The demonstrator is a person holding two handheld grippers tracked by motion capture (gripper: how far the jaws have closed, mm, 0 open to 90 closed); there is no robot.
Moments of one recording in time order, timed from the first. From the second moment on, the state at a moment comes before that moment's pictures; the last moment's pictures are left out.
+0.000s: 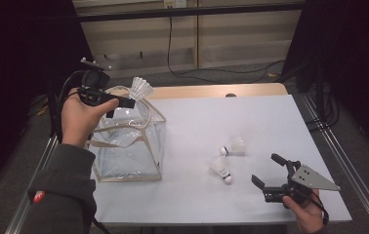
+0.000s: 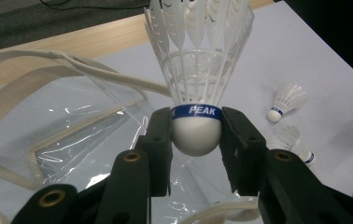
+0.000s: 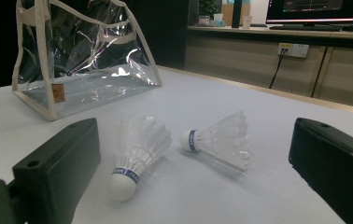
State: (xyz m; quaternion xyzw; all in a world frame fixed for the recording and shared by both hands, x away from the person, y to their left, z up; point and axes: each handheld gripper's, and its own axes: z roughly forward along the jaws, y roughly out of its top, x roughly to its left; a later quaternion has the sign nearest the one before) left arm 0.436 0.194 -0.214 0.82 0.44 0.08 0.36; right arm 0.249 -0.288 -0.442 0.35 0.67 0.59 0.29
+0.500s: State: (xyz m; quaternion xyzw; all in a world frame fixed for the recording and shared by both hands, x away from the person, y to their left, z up) left arm 0.439 0.204 -0.219 0.80 0.46 0.09 0.36; right arm 0.249 -0.288 -0.443 0.35 0.67 0.59 0.29
